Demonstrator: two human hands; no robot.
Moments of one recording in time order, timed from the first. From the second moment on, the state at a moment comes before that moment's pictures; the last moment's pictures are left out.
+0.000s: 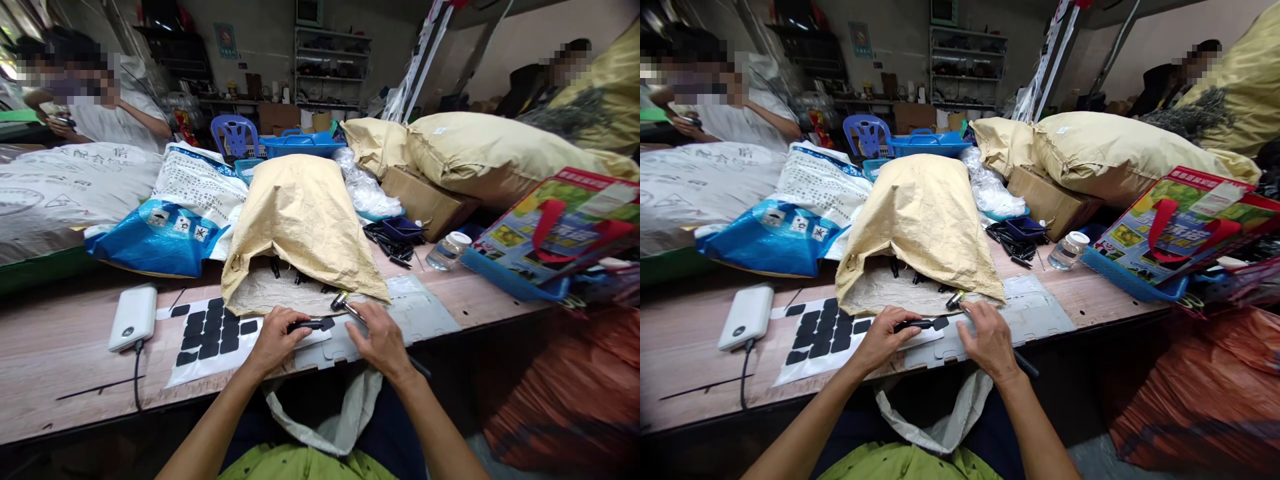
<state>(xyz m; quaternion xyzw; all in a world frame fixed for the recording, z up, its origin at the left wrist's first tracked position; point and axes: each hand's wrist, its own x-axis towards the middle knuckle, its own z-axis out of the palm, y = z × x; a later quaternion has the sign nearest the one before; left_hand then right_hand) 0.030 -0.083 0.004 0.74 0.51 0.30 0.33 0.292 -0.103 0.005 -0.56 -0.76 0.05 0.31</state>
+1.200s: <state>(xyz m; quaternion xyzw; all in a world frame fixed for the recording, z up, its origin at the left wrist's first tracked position) 0.031 -0.043 -0.029 0.71 0.56 0.29 0.29 0.243 -0.132 0.000 -0.56 -0.70 0.19 0.40</state>
